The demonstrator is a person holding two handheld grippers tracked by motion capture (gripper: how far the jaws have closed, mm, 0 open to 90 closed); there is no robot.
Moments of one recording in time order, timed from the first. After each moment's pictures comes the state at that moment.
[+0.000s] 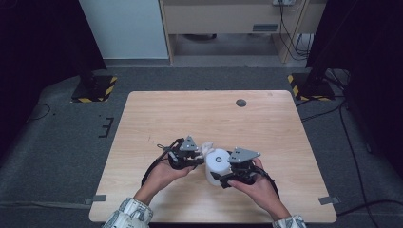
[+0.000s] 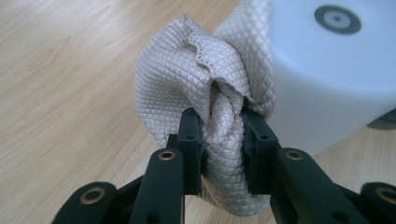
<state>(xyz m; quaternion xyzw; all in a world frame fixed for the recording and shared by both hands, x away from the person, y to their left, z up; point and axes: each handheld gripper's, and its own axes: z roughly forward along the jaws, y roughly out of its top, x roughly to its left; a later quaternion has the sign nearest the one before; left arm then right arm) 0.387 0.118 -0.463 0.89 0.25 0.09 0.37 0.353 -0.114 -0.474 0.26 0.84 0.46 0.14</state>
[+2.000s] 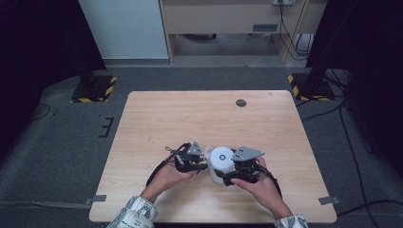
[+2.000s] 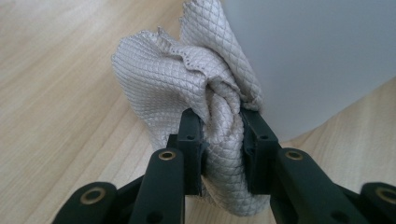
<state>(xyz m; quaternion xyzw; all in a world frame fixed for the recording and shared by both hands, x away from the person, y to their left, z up) 0.396 0.107 -0.488 0.90 0.23 0.07 0.36 0.357 -0.124 -0.476 0.27 0.83 0.47 0.16</state>
